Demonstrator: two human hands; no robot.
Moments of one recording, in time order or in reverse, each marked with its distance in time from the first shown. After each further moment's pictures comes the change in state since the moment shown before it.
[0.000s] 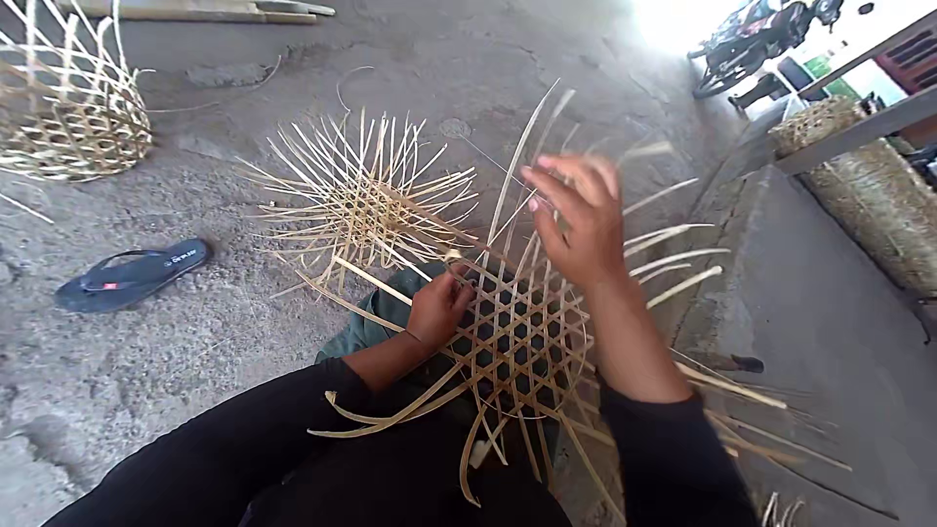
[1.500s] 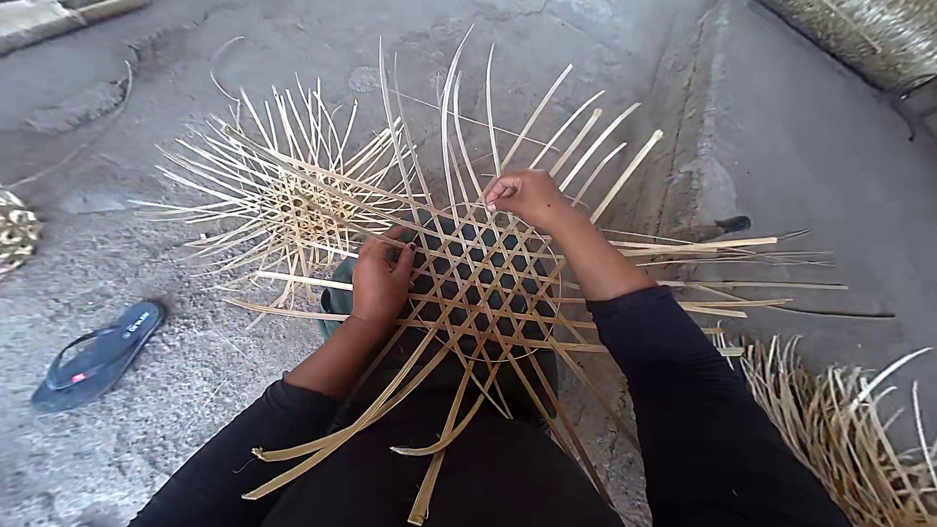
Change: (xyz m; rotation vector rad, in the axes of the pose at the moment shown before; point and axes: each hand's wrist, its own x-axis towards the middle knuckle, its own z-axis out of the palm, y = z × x) left_hand 0.011 0.010 -0.016 0.091 -0.159 -0.133; right_hand -0.111 0.091 0.043 0.324 -0.520 0.742
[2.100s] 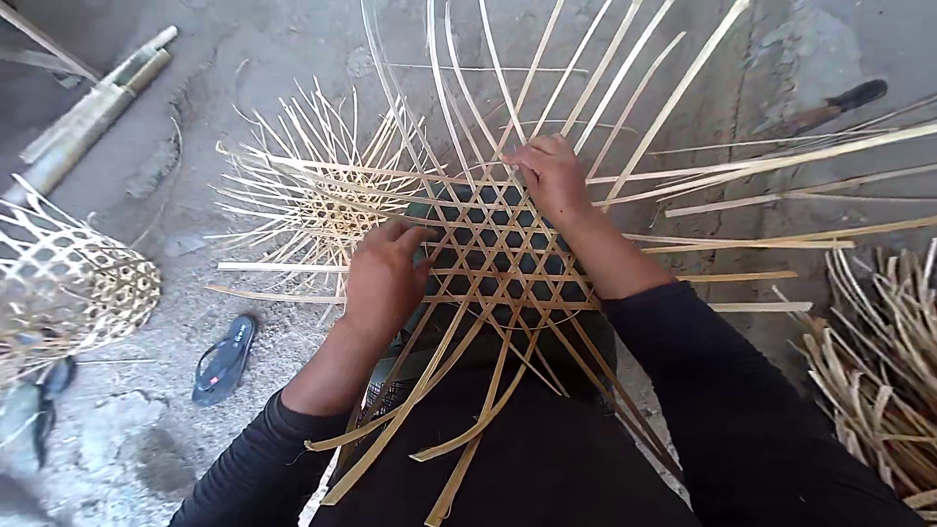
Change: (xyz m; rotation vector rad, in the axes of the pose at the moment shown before) left_hand -0.015 0.043 -0.054 0.594 -0.283 0.473; right_hand -0.046 0.008 0.069 -0.084 0.591 -0.167
